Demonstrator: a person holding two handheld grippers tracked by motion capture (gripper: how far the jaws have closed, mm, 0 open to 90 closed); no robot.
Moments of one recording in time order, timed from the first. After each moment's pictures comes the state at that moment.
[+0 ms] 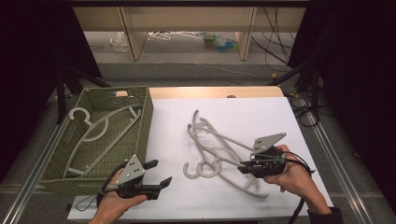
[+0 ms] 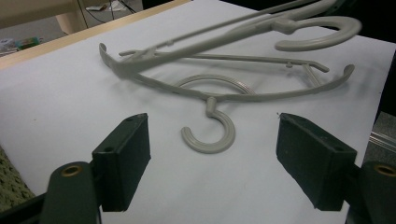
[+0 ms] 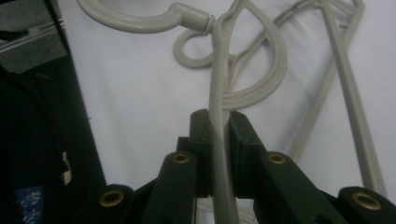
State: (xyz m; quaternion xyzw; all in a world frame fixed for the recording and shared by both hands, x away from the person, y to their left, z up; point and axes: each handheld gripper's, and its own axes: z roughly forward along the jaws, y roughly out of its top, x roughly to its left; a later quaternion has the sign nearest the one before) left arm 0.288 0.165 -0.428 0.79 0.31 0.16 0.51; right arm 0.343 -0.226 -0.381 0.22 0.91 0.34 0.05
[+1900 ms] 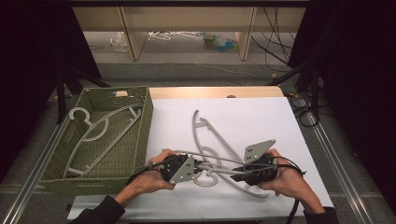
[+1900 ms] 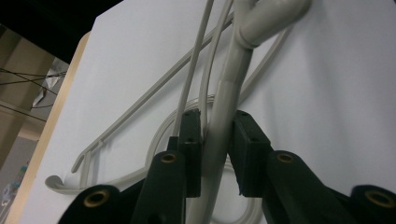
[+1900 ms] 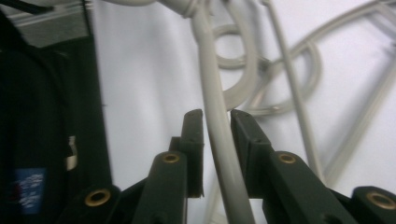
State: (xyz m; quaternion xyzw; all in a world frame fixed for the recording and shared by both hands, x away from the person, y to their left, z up) left arm 0.342 0.069 -0.428 0.89 -0.07 0.24 0.37; right arm 0.341 -0.211 -0.397 0.14 0.93 0.33 0.04
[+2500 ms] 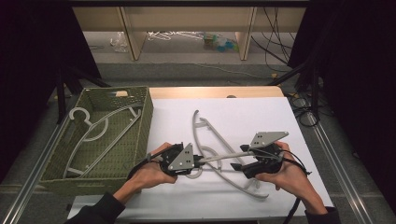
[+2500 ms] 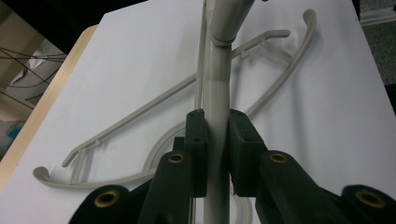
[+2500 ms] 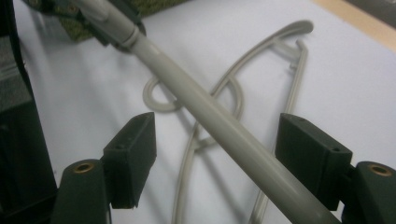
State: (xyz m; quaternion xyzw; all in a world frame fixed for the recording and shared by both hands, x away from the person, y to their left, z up) left arm 0.349 0.069 -0.401 0.89 0.02 0.18 0.42; right arm 0.348 -0.218 -0.376 0.25 0.88 0.39 0.12
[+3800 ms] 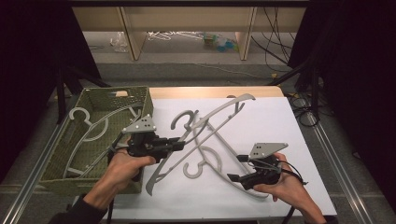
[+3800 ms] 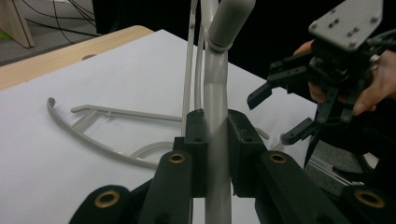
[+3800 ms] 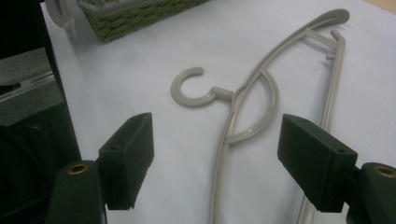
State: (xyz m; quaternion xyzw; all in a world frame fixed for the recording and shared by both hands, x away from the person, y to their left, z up) left arm 0.345 0.135 -0.334 0.78 0.30 0.05 0.54; right arm 0.329 -0.216 -0.398 0.25 0.87 0.41 0.09
